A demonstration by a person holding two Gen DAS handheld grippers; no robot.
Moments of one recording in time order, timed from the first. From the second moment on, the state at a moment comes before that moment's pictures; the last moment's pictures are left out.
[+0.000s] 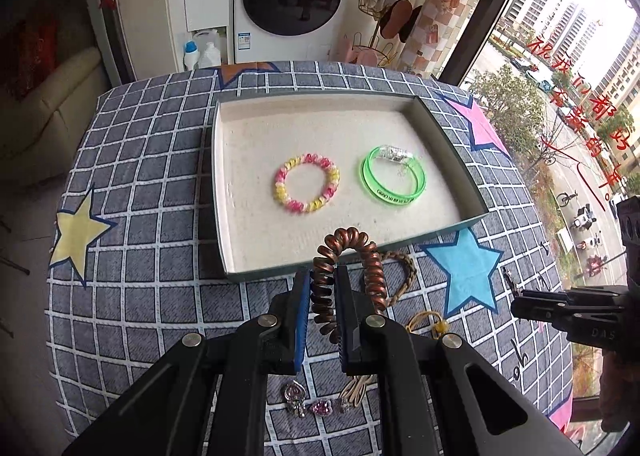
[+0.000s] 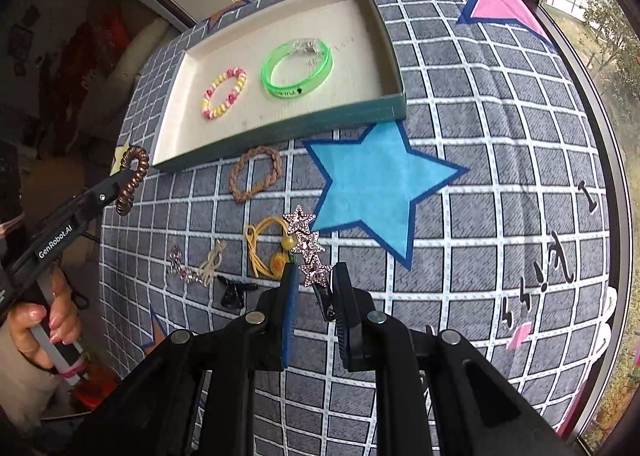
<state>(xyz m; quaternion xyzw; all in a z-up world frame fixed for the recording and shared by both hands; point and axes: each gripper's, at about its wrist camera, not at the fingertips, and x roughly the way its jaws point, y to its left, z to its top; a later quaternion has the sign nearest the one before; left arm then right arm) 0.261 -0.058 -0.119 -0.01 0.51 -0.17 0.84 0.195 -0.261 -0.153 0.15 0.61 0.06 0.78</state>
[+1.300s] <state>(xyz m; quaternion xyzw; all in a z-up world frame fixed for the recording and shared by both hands) 0.378 -0.108 -0.170 0.01 0.52 -0.10 0.85 0.389 -0.283 -0.177 0.18 0.58 0.04 0.80</state>
